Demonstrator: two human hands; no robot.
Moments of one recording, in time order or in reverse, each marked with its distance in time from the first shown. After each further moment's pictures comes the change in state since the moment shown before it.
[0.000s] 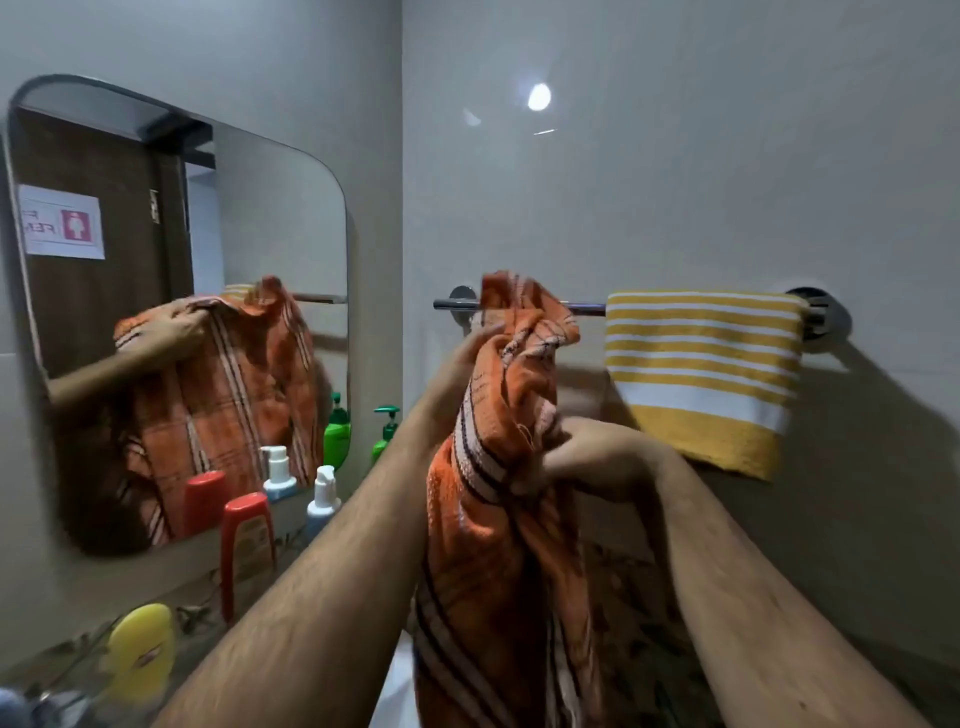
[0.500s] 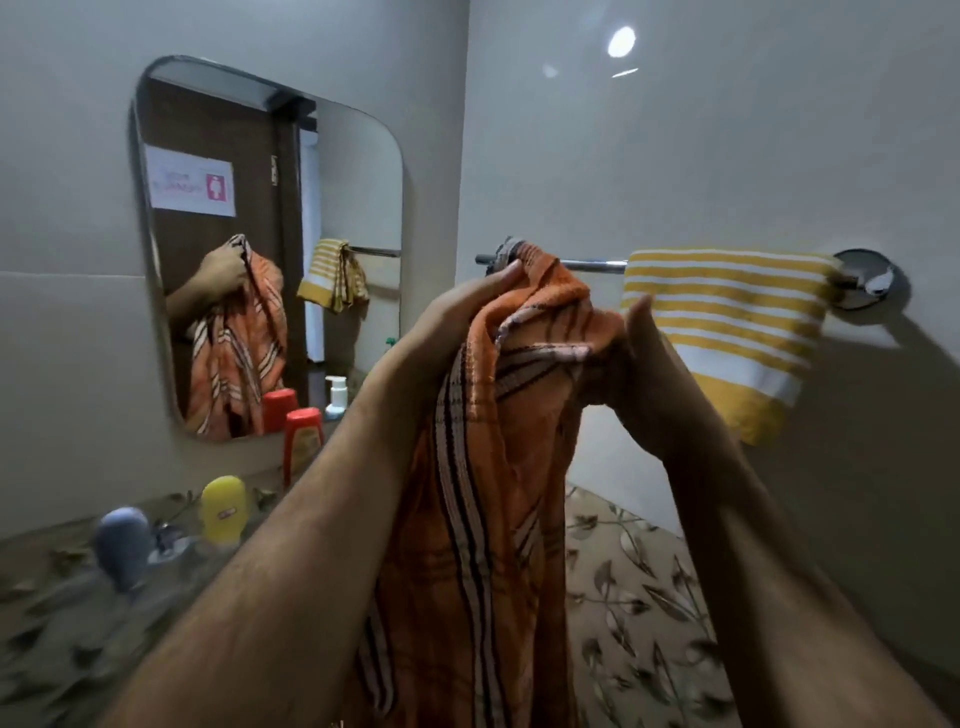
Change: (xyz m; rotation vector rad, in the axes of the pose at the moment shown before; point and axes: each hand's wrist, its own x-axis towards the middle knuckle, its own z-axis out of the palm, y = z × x) left_hand -0.065 0.004 0.057 0.309 0.148 0.069; right_hand -0.055 0.005 -0.027 0.269 0.325 -0.264
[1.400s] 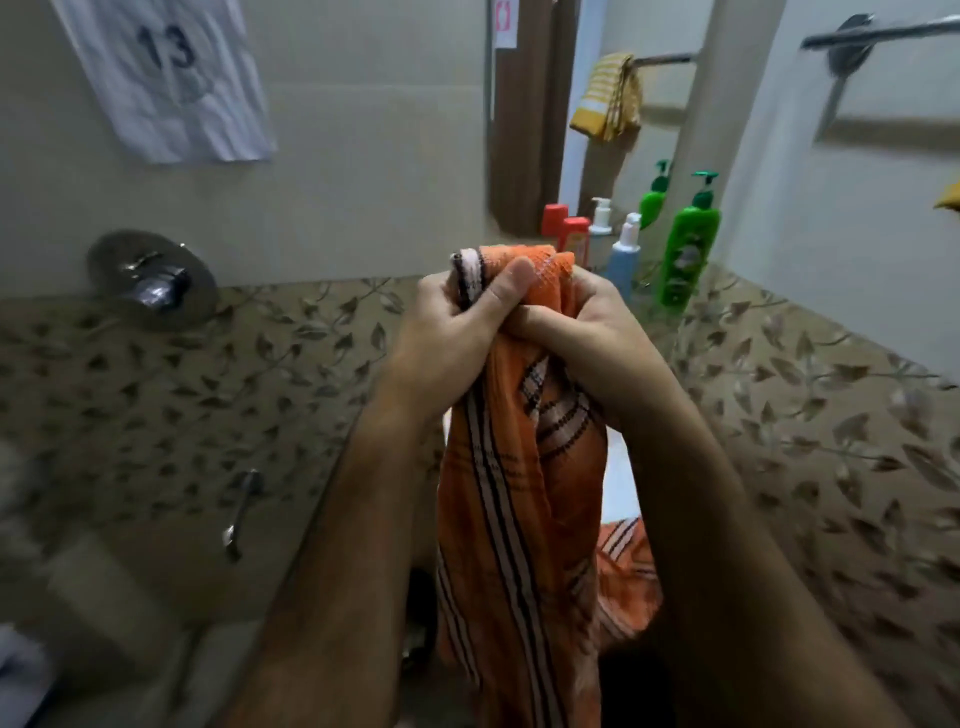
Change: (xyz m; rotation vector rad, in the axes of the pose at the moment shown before) left_hand -0.321 -0.010 0.002 0.653 0.762 0.141; right_hand -0.146 -0.002 0.229 0.342 -0.425 0.045
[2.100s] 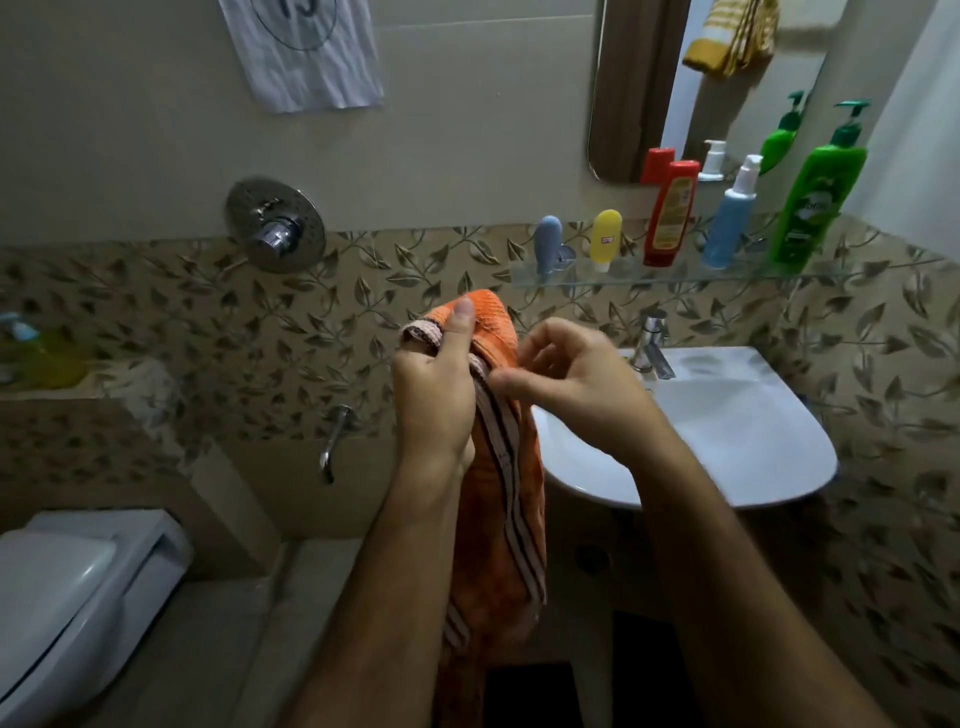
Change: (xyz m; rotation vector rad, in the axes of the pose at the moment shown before) left_hand -0.085 -0.045 -0.034 -0.145 0.721 -0.264; right_hand -0.045 0.065 0.065 -0.323 -0.159 0.090
